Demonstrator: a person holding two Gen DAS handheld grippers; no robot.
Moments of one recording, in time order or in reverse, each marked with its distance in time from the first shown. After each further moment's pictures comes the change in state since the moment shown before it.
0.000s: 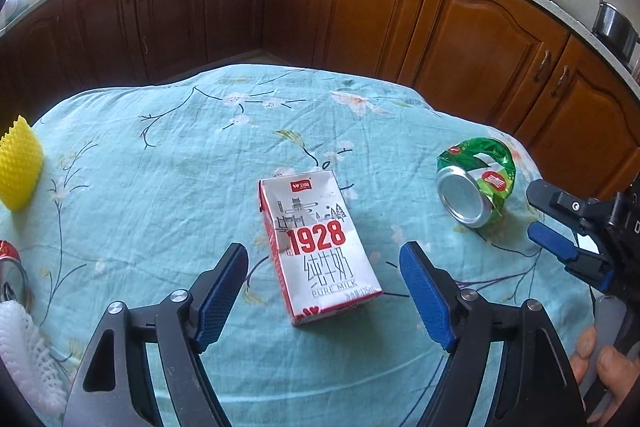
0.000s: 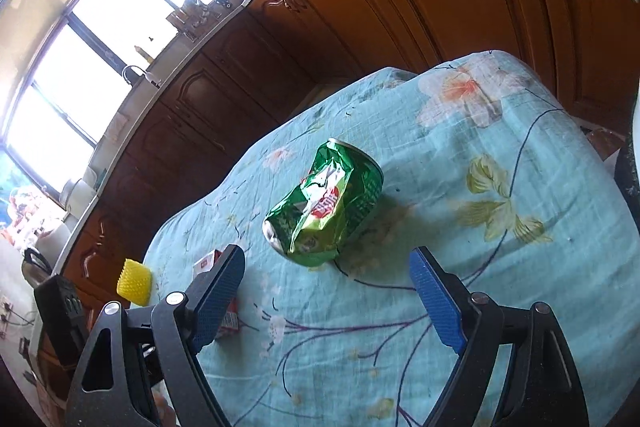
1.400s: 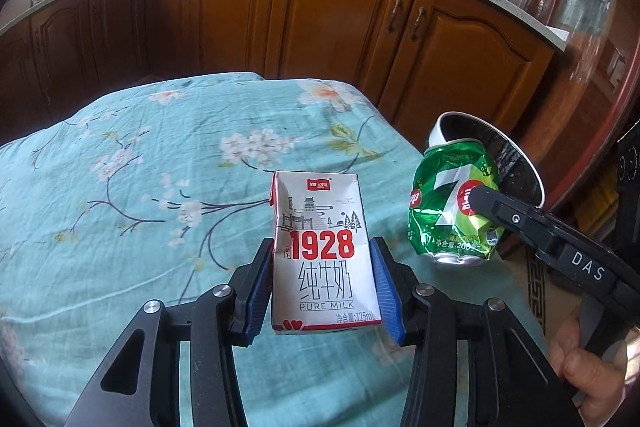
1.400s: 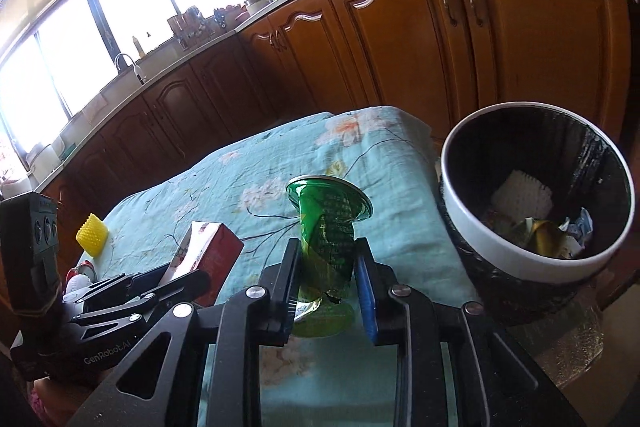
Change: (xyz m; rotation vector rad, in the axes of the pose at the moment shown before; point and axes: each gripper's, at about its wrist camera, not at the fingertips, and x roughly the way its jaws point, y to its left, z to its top) left arm -0.056 -0.111 -0.073 0.268 -0.005 -0.290; right arm -0.141 -0.038 -0.064 -0.206 -0.174 -0.212
